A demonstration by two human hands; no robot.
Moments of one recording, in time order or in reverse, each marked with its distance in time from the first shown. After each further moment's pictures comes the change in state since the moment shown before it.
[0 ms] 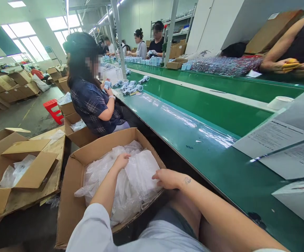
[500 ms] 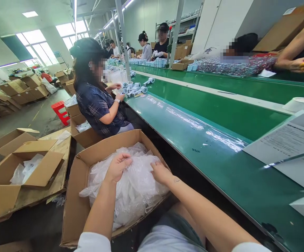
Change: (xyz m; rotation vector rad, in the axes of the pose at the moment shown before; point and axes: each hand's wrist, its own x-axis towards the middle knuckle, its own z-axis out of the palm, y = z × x) left_hand -0.075 0.044 -0.019 -0.419 -0.091 0.202; right_hand 0.041 -0.018 0.038 0.107 0.003 0.185
